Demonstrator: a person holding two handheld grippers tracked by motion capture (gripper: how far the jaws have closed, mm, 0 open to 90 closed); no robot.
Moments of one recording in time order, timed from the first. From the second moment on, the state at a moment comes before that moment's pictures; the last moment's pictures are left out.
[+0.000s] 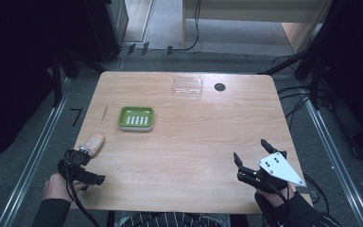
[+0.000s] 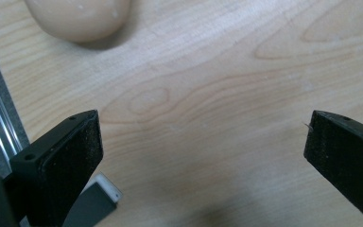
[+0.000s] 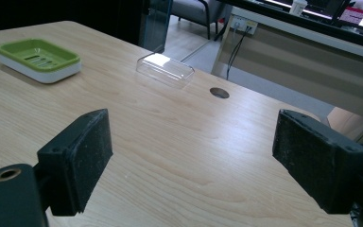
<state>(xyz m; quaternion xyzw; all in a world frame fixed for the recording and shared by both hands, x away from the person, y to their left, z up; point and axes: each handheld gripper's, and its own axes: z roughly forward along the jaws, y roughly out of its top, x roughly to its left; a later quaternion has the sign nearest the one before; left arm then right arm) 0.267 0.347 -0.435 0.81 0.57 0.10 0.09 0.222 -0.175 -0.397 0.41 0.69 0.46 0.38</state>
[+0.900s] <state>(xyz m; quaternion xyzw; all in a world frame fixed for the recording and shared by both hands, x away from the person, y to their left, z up) 0.310 0.363 -0.436 0.80 0.58 0.11 0.11 0.221 -0.175 -0.398 0.41 0.70 0.45 0.38</state>
